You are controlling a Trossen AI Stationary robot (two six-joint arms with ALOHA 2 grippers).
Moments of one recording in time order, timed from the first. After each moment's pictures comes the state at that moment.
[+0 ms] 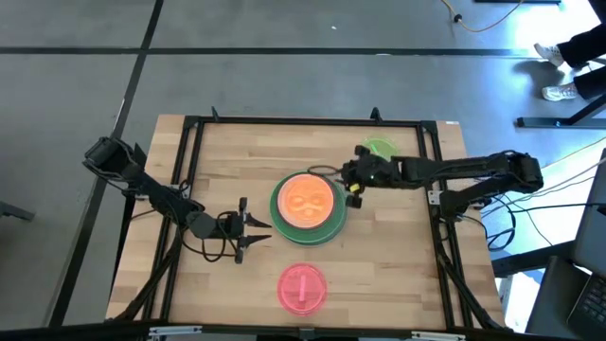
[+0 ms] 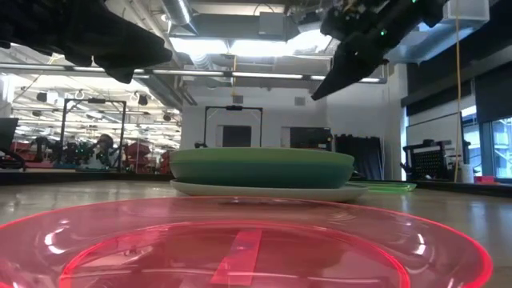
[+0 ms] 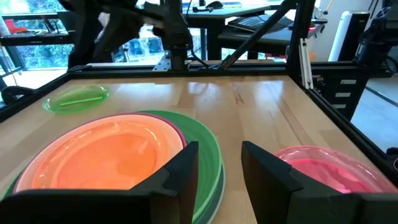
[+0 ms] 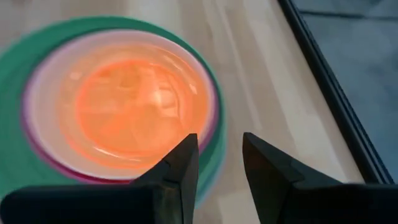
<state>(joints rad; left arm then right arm) -0.53 1.29 0.32 0.78 -0.58 -0.11 -0.06 1.31 0.89 -0.29 0.22 -0.11</state>
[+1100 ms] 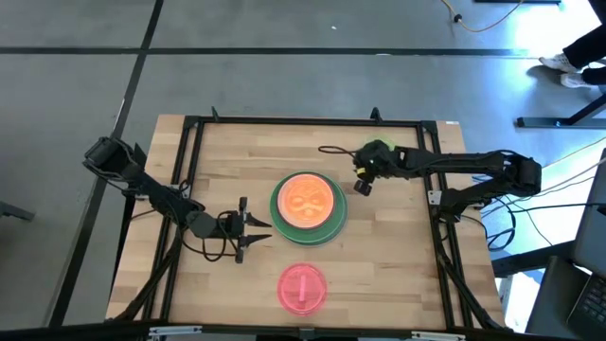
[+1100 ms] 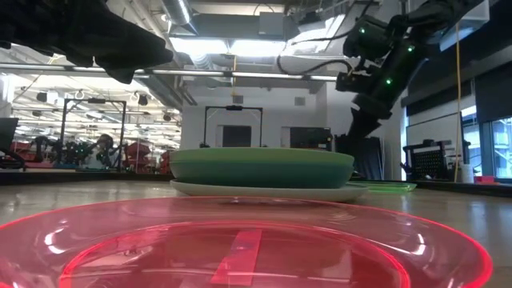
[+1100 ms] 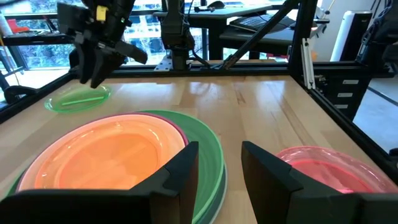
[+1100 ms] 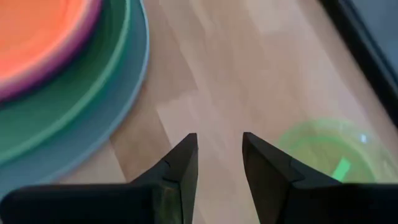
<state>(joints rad) -0.53 1.29 0.32 0.78 -0.58 -0.11 -0.30 1.31 0.74 -0.37 0.19 0.00</state>
